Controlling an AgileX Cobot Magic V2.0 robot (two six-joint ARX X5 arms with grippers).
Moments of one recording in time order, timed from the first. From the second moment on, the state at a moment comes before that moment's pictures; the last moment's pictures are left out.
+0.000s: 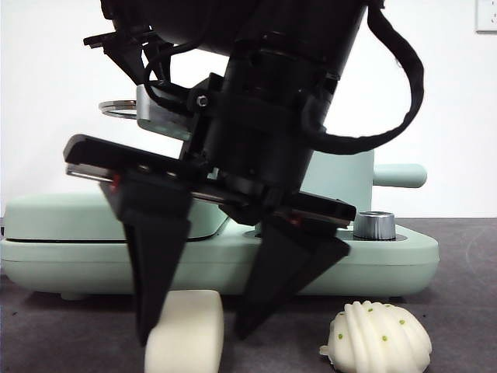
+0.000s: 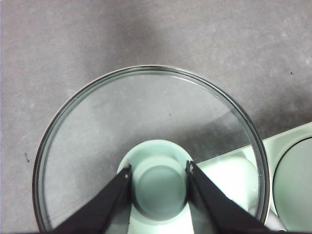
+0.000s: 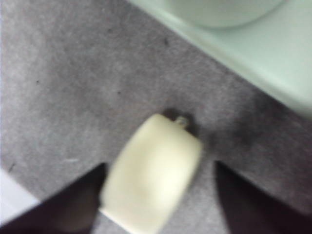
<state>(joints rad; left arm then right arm) -0.30 2.27 2.74 -1.41 0.03 0.03 1.08 1.67 1.00 -0.49 -0.06 0.57</state>
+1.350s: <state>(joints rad) -0.27 2.27 2.74 -1.41 0.03 0.02 0.52 1.96 2.00 -1.22 -0.13 0.11</state>
